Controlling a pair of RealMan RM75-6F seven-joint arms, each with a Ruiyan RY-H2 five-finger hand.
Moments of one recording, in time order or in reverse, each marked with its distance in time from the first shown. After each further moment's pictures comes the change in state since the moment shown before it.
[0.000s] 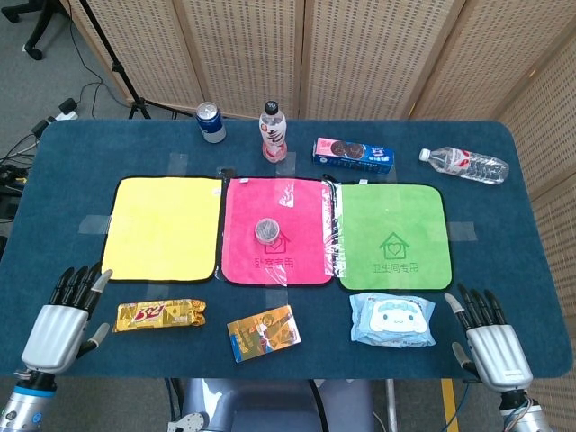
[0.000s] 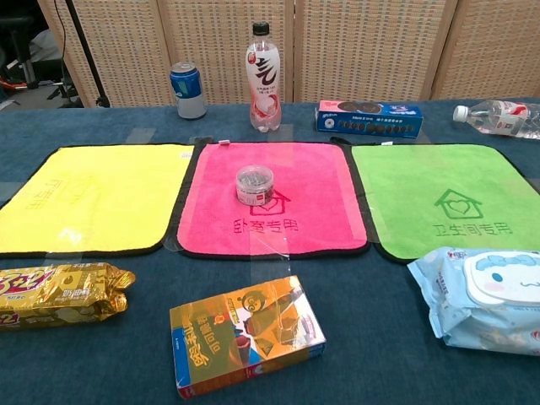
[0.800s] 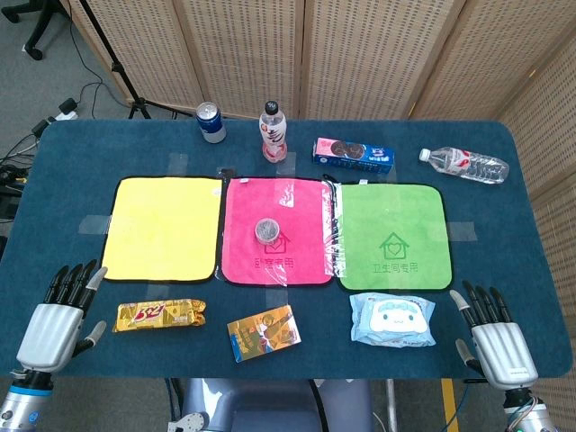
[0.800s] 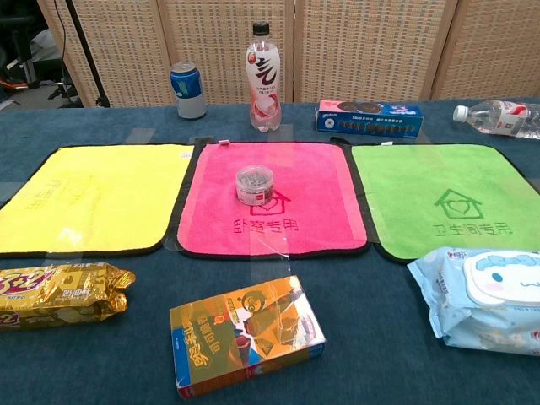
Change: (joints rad) left arm 0.004 0.009 -0.008 -0.004 -0.019 0.005 -0.020; right arm 0.000 0.010 0.009 -0.002 0.016 0.002 0.013
